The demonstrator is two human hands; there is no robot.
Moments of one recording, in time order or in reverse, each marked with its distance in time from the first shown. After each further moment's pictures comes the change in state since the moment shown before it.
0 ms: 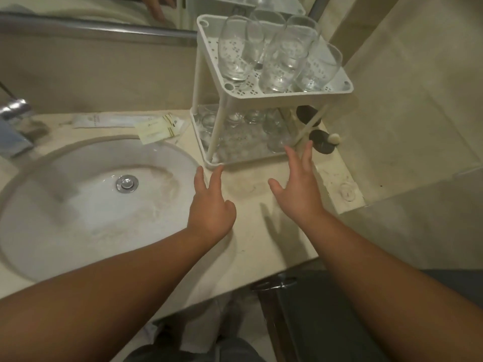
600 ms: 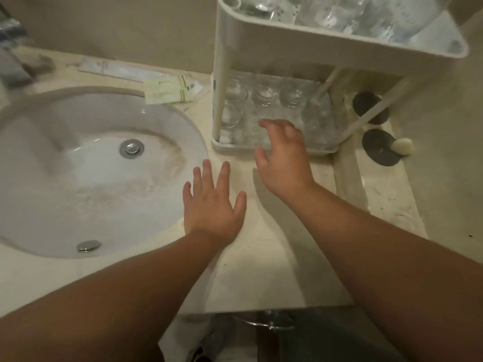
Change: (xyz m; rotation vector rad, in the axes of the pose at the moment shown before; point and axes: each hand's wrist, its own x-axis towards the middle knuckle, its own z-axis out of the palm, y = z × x) left_hand 0.038 -0.040 0.112 0.476 0.252 -0.210; right_hand 0.085 0.026 0.082 0.059 -0.147 -0.412
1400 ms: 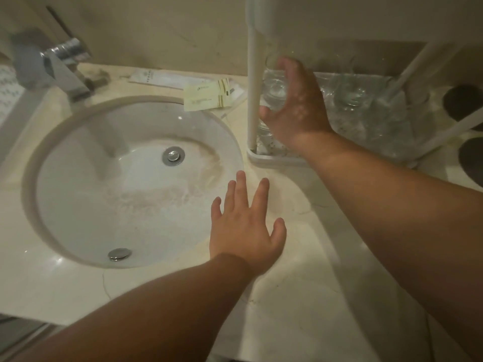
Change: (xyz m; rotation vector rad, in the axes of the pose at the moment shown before) left_hand 0.003 0.003 0.007 0.085 -0.010 -0.020; right_hand 0.112 -0.018 0.040 0.367 0.029 -0.042
